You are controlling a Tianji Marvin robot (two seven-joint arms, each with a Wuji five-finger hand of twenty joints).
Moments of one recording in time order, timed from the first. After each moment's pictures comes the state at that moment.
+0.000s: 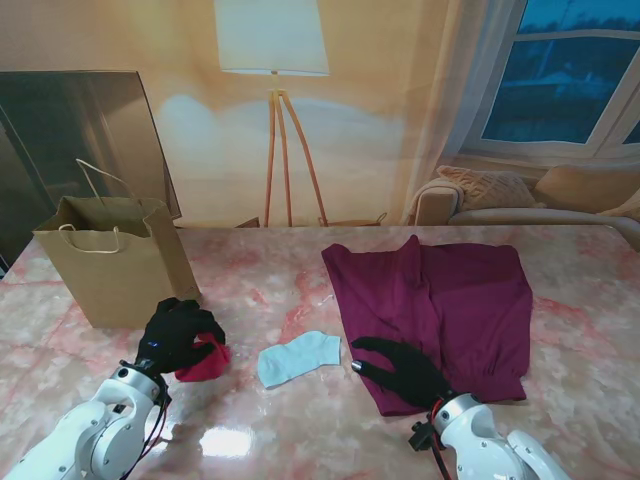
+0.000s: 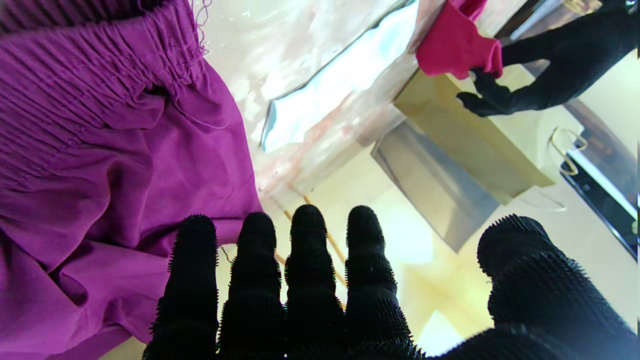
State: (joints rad) left arm 1.67 -1.09 -1.32 -1.50 1.04 -0.15 0.30; right arm -1.80 -1.11 1.27 -1.71 -0.51 -0.12 -0.01; left_hand 0.84 -0.50 0.55 -0.13 0.80 -0.34 0.72 0.42 0.72 -0.01 0.27 0.50 0.39 0.07 0.37 0.57 0.00 0.11 0.67 0.47; right_hand 0.26 -0.15 0.45 -0.07 0.42 -0.02 0.30 0.36 0.58 0.02 0.24 0.17 0.49 0.04 0.13 0.30 0.21 0.10 0.71 0.33
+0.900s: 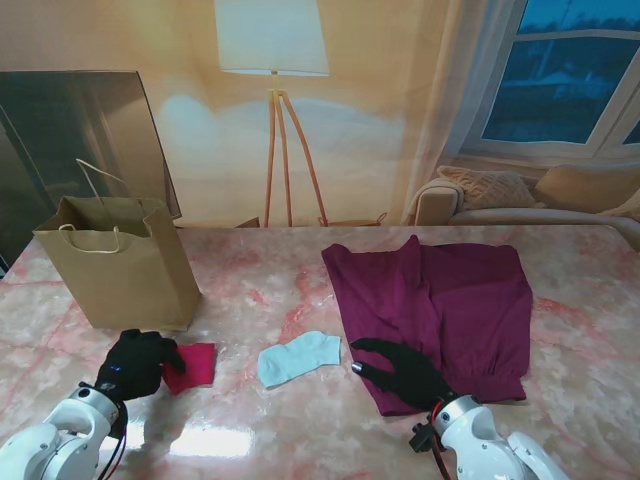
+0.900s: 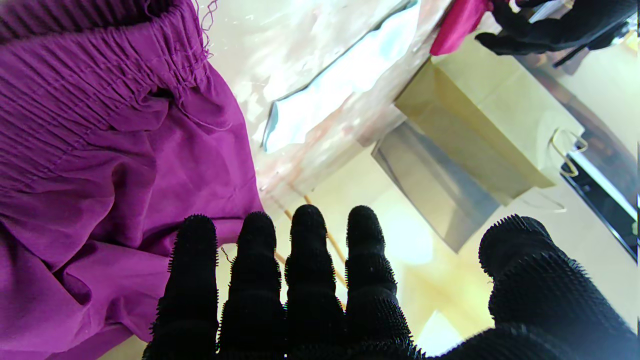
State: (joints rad) left arm 1.82 -1.06 -1.50 -1.58 1.09 -0.18 0.09; right arm -1.80 -1.11 1.27 -1.71 -0.52 -0.12 -0.02; left_hand 0.92 -0.49 0.95 -0.13 0.78 -0.22 0.51 0.35 0.64 -0.01 0.19 0.38 0.38 0.06 0.32 0.52 0.00 0.12 0.68 0.46; right_hand 0.26 -0.15 0.44 -0.07 0.42 -0.02 0.30 0.36 0.58 0.02 0.24 0.17 0.49 0.04 0.13 0.30 0.21 0.10 0.71 0.33
